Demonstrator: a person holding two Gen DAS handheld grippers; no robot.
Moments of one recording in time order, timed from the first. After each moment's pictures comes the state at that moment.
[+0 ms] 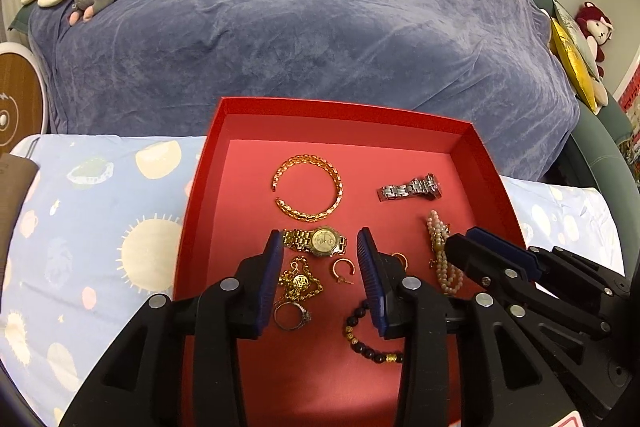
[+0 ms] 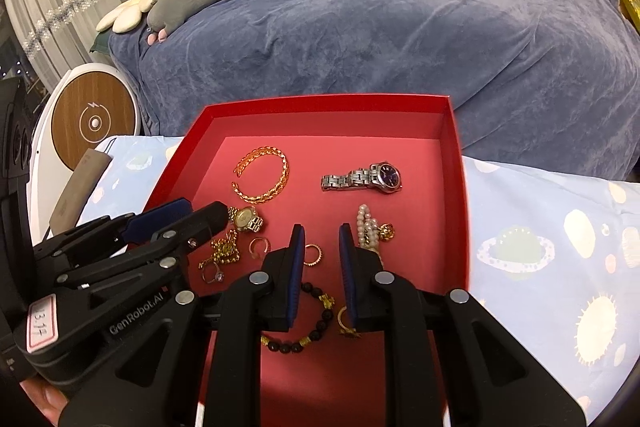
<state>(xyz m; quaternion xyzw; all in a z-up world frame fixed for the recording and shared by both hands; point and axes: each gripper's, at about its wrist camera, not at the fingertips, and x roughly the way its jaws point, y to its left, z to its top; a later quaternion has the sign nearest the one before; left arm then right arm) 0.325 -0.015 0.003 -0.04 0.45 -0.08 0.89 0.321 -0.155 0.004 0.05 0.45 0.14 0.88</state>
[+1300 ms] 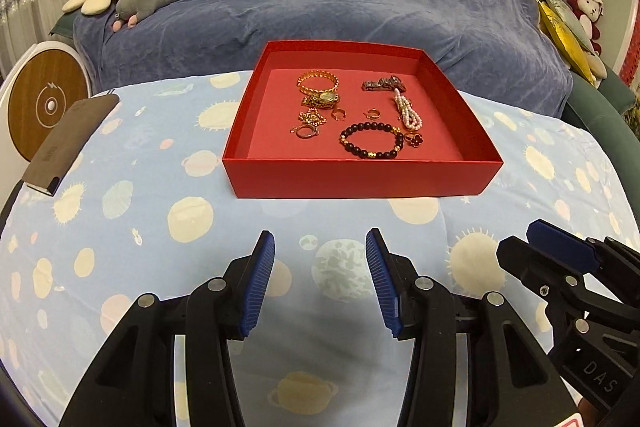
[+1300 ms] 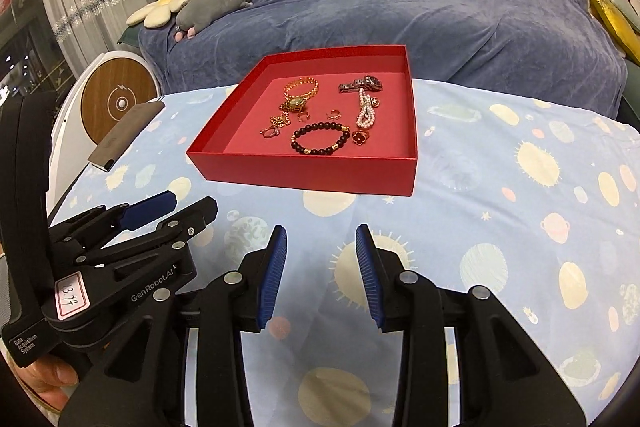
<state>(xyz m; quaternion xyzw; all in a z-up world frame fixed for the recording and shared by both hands) 0.141 -0.022 0.004 -0.01 0.43 -0.04 0.90 0.125 -0.171 0.018 0.05 0.42 0.13 0.90</state>
